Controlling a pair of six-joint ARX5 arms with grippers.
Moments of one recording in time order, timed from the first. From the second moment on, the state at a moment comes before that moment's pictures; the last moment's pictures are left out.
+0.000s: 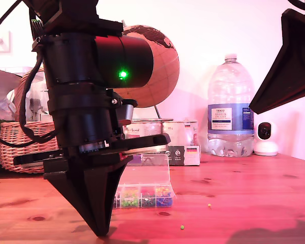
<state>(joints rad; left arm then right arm) -0.86 1.76 1.04 -0.68 0.06 -0.63 0.54 0.91 0.63 -0.59 -0.43 -0.23</state>
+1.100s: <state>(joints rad) -0.86 1.76 1.04 -0.69 0.08 -0.53 0.54 0.91 0.63 -0.59 -0.43 -0.23</state>
